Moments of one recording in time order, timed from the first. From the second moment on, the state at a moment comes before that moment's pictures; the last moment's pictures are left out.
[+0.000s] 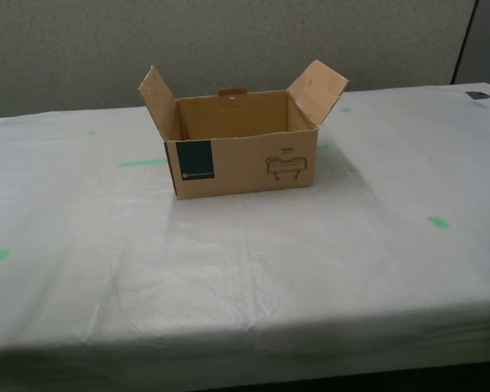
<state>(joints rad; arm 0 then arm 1) 0.32 0.87 0.93 -0.78 -0.15 0.11 -0.39 0.69 0.88 -0.81 -0.14 -0.13</state>
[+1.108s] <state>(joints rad) 0.32 0.87 0.93 -0.79 -0.15 0.11 -0.39 0.69 0.88 -0.81 -0.14 -0.13</state>
